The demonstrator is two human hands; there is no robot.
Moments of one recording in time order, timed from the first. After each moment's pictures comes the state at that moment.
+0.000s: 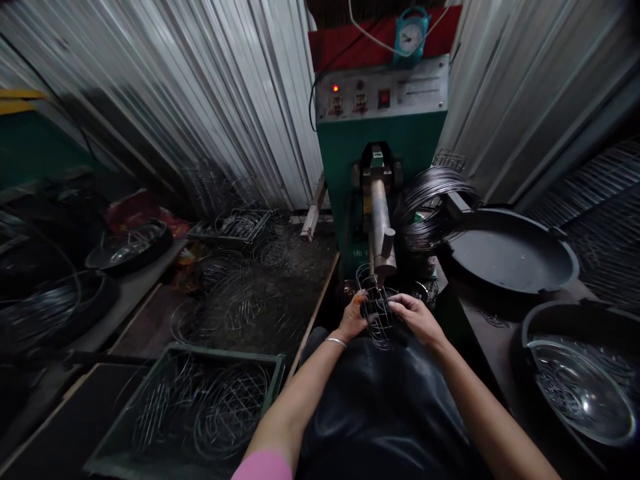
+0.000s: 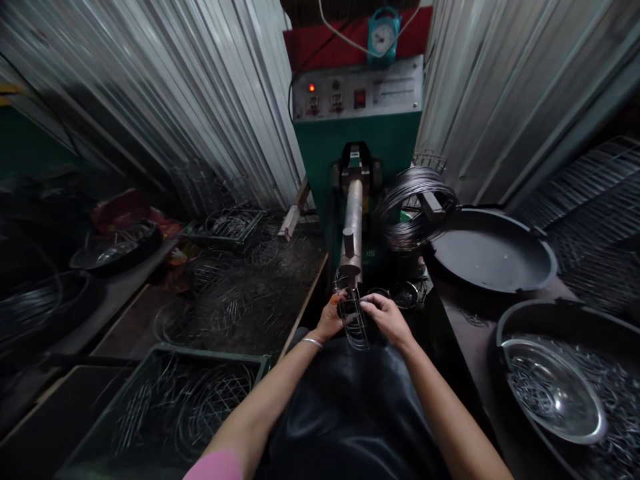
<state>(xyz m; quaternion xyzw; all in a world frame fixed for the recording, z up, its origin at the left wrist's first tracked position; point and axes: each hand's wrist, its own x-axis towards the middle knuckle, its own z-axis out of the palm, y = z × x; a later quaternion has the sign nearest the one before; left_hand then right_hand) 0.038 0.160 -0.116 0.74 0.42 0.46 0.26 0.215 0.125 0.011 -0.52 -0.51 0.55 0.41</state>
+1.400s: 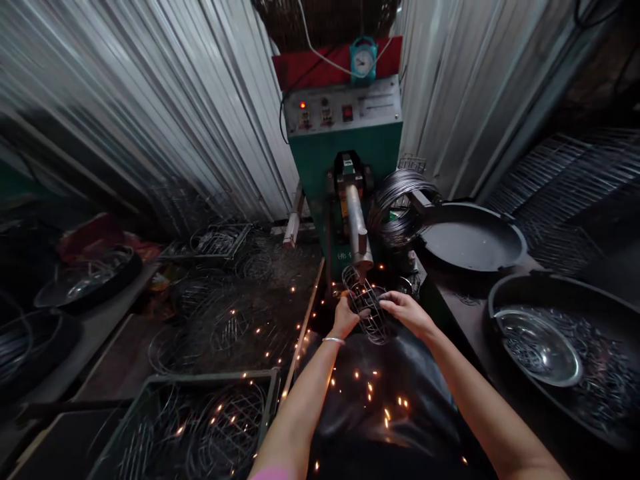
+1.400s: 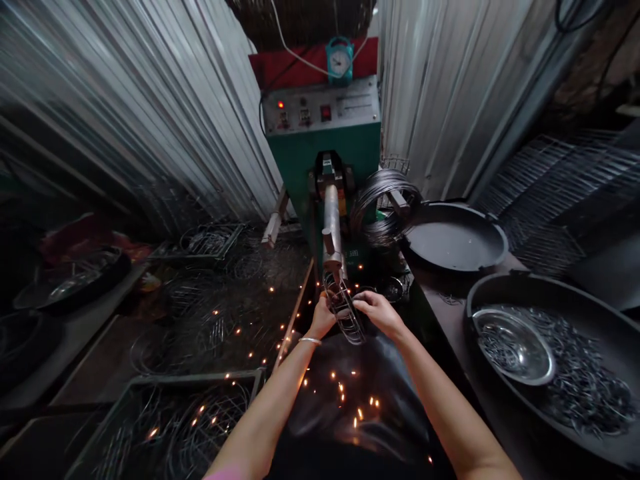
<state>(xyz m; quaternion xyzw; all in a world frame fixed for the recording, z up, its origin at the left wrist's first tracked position) 0.053 0.145 -0.086 0.58 0.49 0.44 0.47 0.221 0.101 0.027 -0.53 -0.50 0.56 0.40</state>
